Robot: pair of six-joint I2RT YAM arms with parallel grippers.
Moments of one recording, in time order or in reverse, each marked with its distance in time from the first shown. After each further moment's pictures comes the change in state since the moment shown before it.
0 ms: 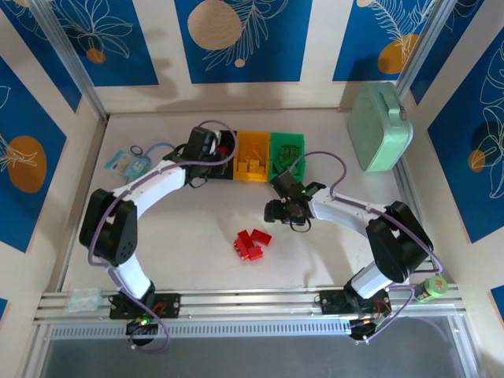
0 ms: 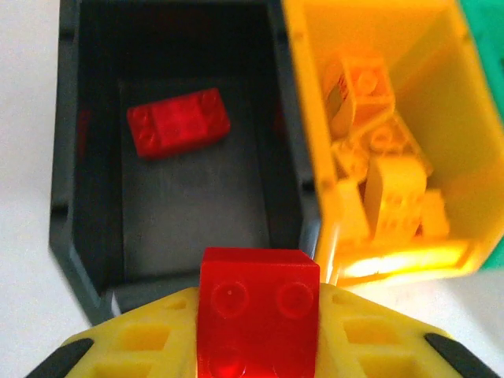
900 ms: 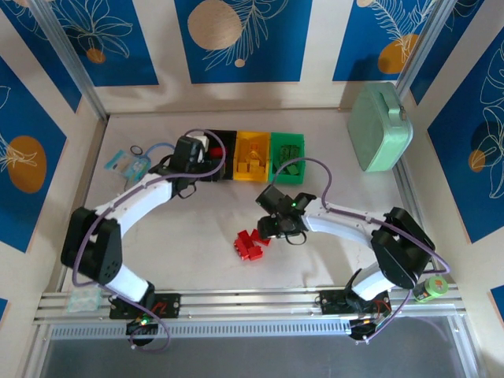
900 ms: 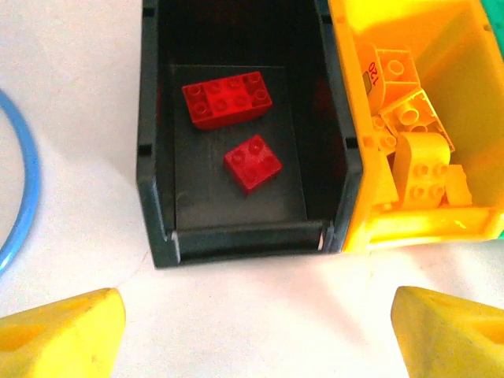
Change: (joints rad) left arm 0.036 -0.234 -0.255 0.053 -0.021 -0.007; right arm 0.203 -0.037 -0.002 -0.103 0.064 -0.061
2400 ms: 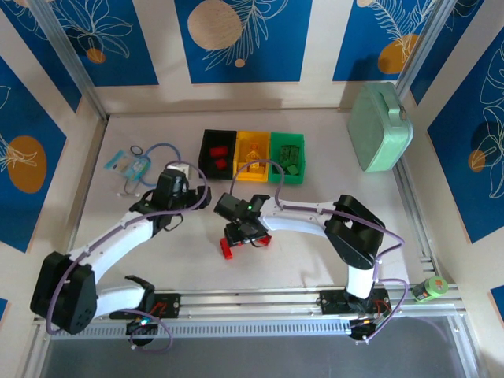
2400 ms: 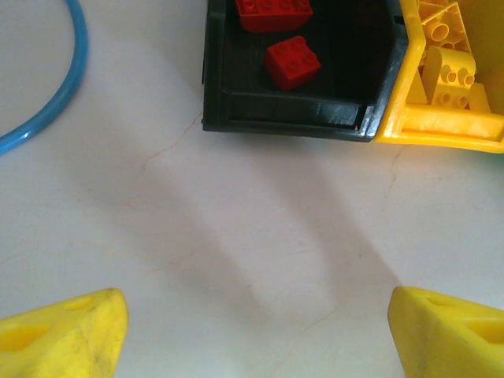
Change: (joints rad) left arm 0.000 -0.332 -0.376 0.066 -0.008 -0.085; right arm 0.183 0.322 0.326 -0.040 -0.012 0.077
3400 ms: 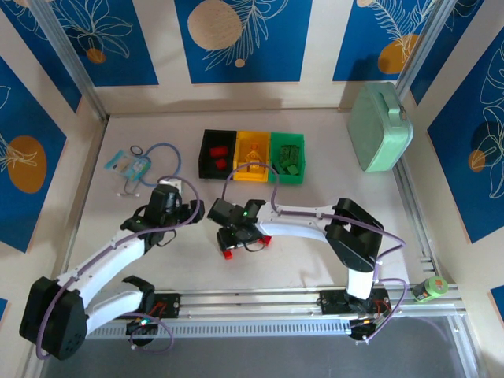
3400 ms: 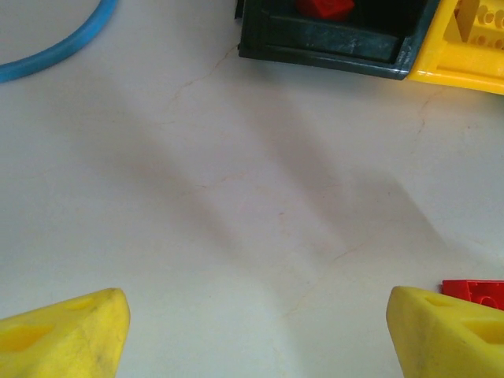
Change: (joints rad) left arm 0.000 -0.165 -0.130 -0.063 -0.016 -0.030; right arm 0.075 -0.003 0.026 0.019 0.001 0.023
